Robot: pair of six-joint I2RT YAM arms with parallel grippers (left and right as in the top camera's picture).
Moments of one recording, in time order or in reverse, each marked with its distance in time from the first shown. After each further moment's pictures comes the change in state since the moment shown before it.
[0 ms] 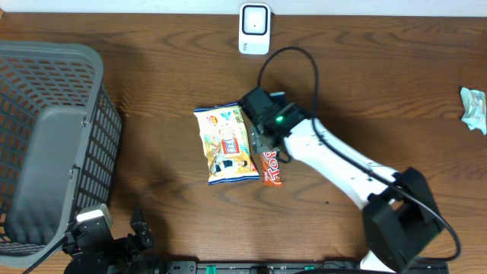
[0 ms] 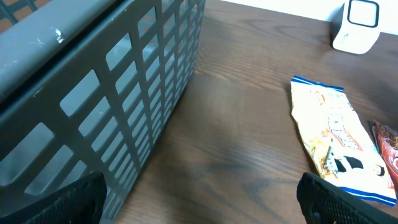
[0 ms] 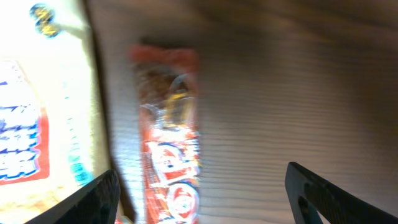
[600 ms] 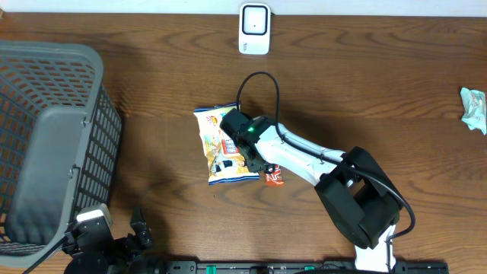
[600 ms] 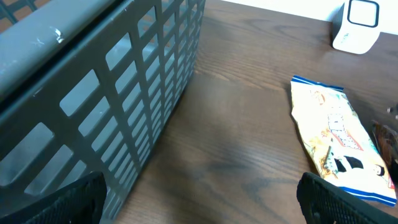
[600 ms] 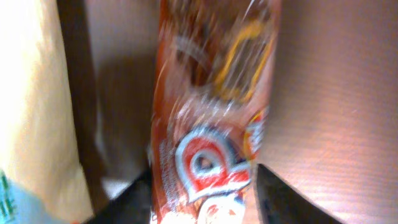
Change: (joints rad) left arm 0.000 0.000 0.000 0.000 0.000 0.000; right arm 0.069 0.209 0.009 -0.060 -0.041 -0.053
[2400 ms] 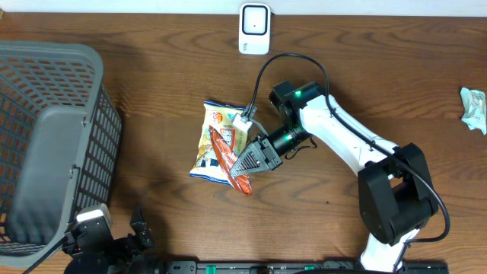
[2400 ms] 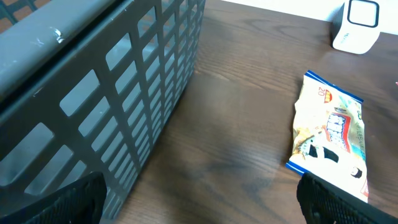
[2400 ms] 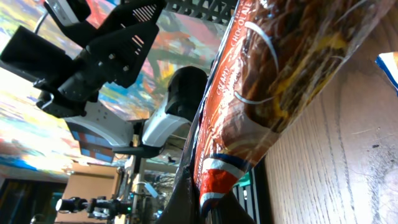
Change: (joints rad) left arm 0.000 0.000 0.000 0.000 0.000 0.000; right arm -0.267 -0.100 0.069 -0.374 -1.594 -1.135
